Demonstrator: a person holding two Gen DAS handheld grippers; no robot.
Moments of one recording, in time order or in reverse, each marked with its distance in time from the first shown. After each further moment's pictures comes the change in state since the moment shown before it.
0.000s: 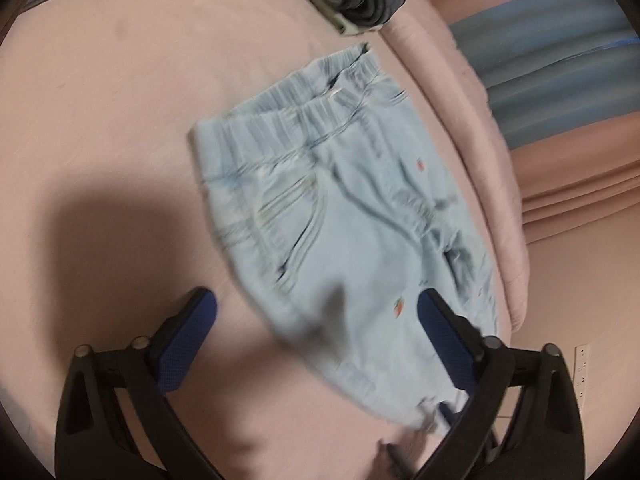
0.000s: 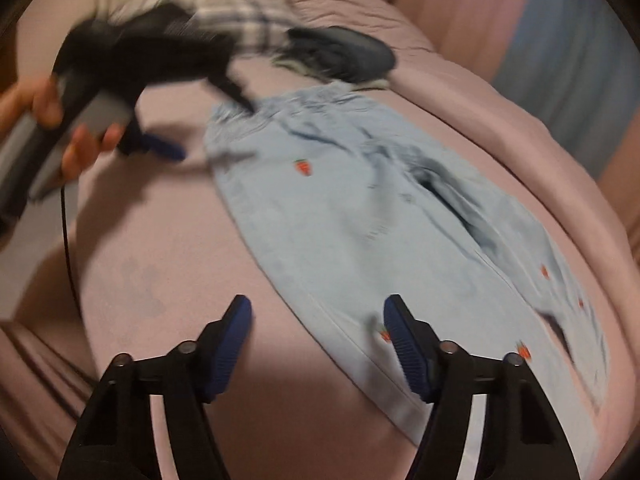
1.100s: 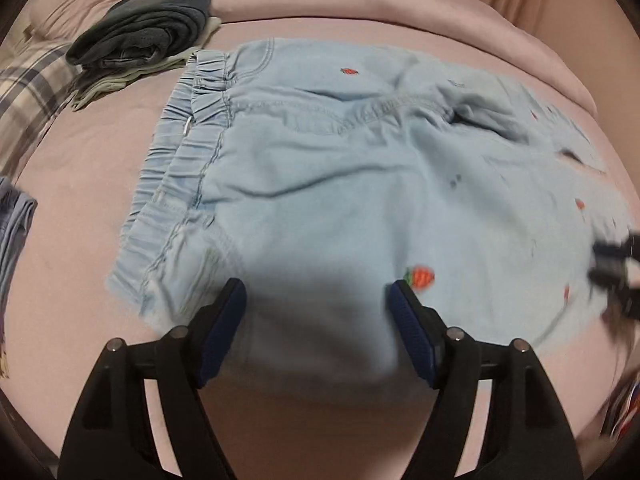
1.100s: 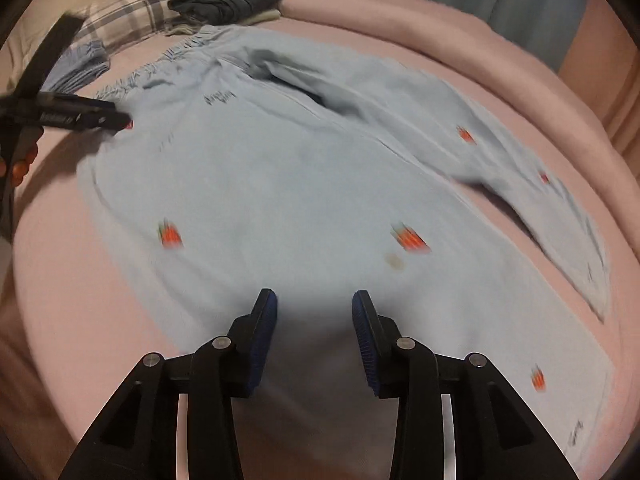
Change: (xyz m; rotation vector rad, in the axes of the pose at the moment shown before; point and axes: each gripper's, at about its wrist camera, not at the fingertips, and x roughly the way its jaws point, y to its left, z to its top) left arm 0.047 -0.050 -0.025 0.854 0.067 0.318; right arm -0.018 -0.117 -0.088 0.311 0.225 -0.011
